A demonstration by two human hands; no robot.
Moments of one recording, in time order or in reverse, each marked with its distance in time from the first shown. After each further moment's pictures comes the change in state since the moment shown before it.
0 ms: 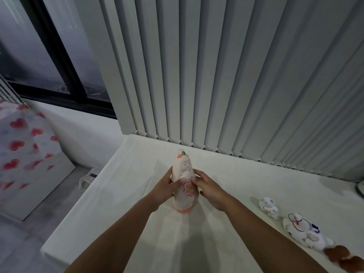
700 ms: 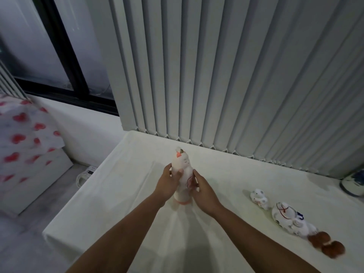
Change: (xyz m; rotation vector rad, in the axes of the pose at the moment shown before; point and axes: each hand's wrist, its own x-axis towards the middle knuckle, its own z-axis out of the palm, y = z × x) left_hand -0.025 -0.007 0.032 0.013 0.318 0.030; right_hand -0.057 0.023 0.030 -0.336 0.200 -0.336
